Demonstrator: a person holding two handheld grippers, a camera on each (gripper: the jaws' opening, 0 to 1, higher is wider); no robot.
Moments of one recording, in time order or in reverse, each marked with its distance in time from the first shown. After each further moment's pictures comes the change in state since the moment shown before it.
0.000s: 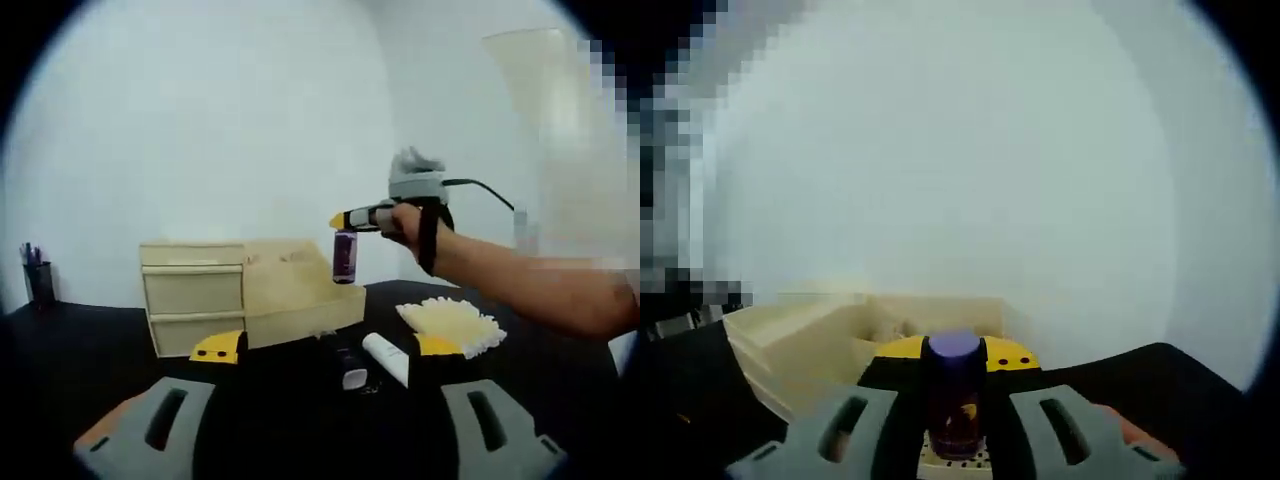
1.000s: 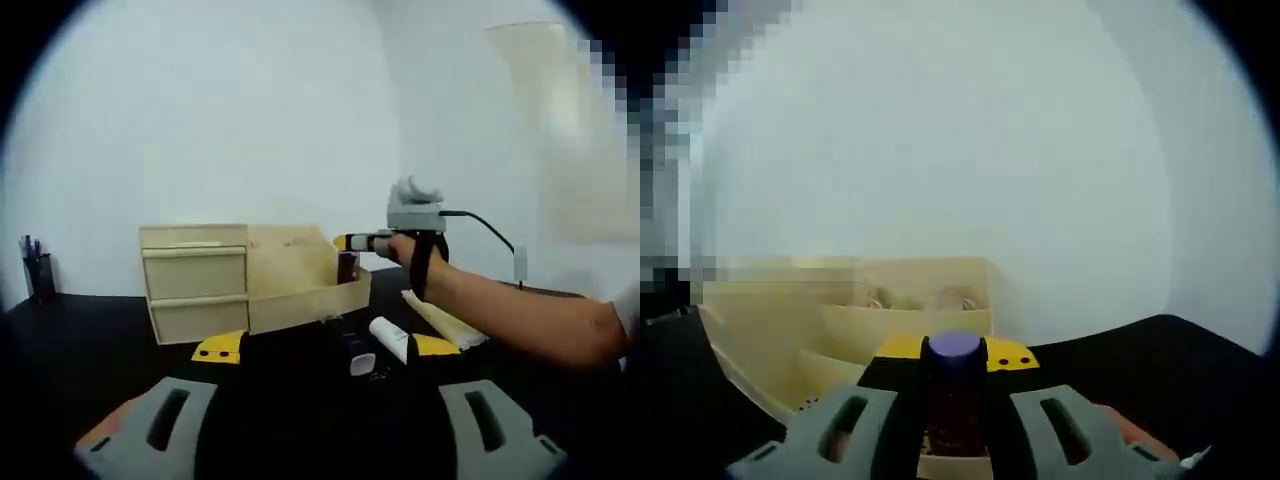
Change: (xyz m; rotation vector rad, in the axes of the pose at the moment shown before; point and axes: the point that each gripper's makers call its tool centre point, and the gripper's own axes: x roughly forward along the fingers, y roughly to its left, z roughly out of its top) left arm 0.003 0.005 -0.018 -0.003 0.057 0.010; right arm 0.016 -0.017 -0.056 0.015 0.016 -0.039
